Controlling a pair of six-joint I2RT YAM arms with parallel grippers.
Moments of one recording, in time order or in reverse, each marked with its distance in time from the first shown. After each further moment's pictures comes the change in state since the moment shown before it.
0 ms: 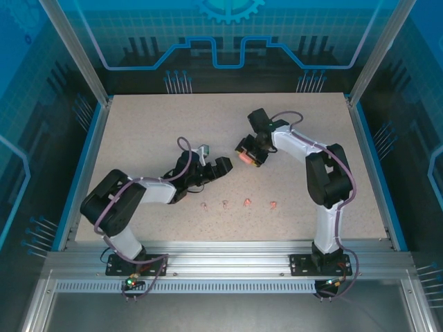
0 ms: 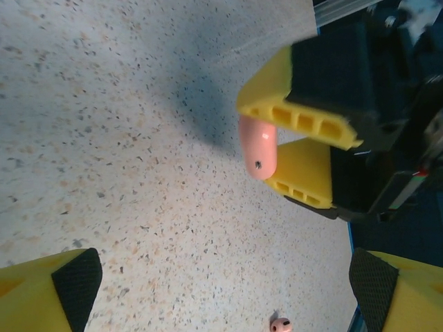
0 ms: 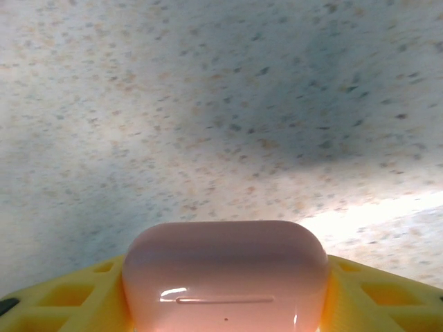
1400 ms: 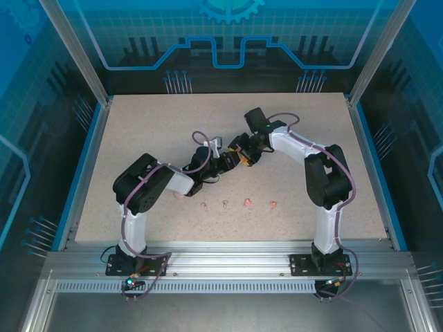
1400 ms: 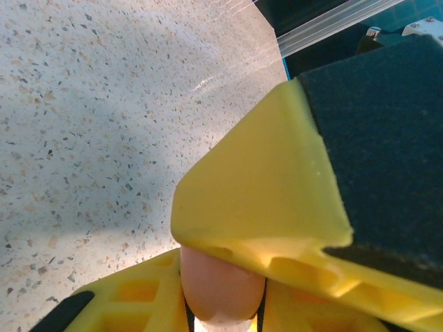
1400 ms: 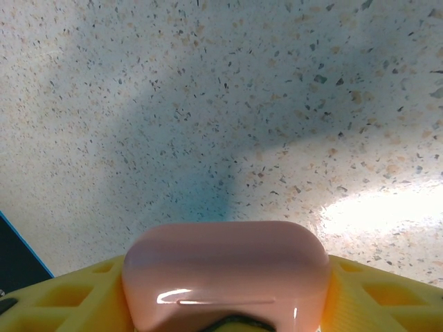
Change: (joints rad) left arm -0.035 0.303 0.206 0.252 -0.050 -0.023; right arm 0.027 -0.006 -0.008 0.072 -0.091 0.082
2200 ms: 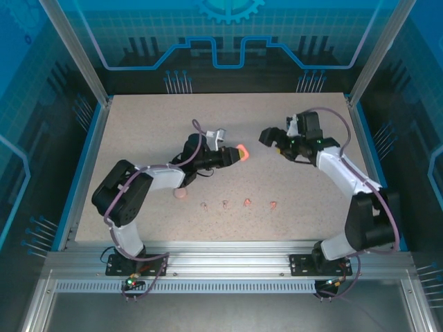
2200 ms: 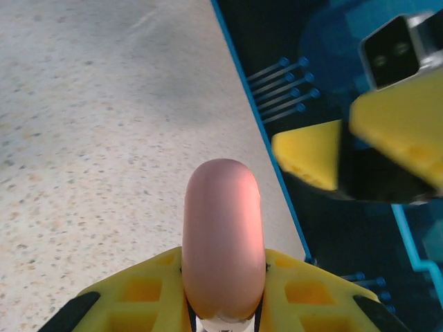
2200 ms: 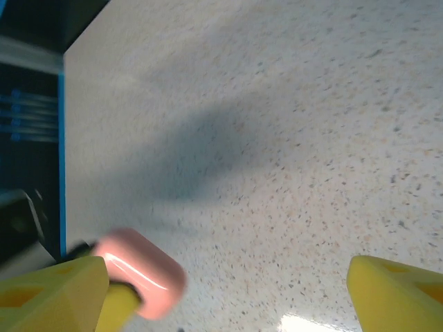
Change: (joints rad) left arm 0.059 -0.219 0.057 -0.284 0.343 0.129; right arm -0.264 -0.534 -0.467 0.275 -0.128 -0.494
